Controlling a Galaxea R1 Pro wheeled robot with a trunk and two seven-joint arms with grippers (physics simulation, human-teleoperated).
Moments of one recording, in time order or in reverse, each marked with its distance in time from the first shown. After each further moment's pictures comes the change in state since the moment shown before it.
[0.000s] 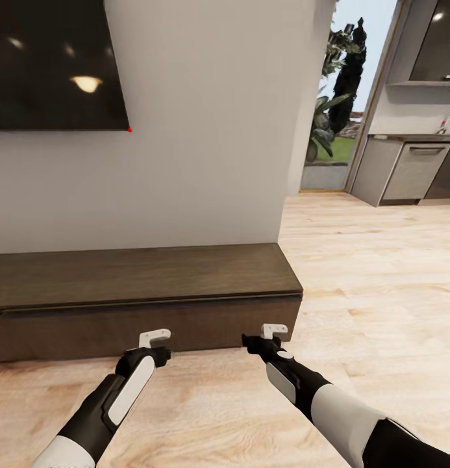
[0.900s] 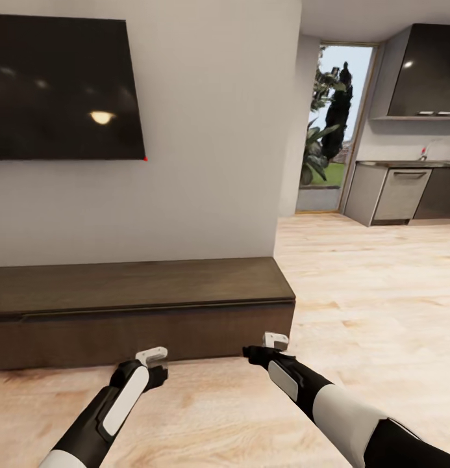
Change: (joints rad) left arm 0.046 -0.009 0.063 0.050 0.065 0.075 -0.010; right arm 0.001 -0.008 -0.007 0.009 -0.118 0.191 0.005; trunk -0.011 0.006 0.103
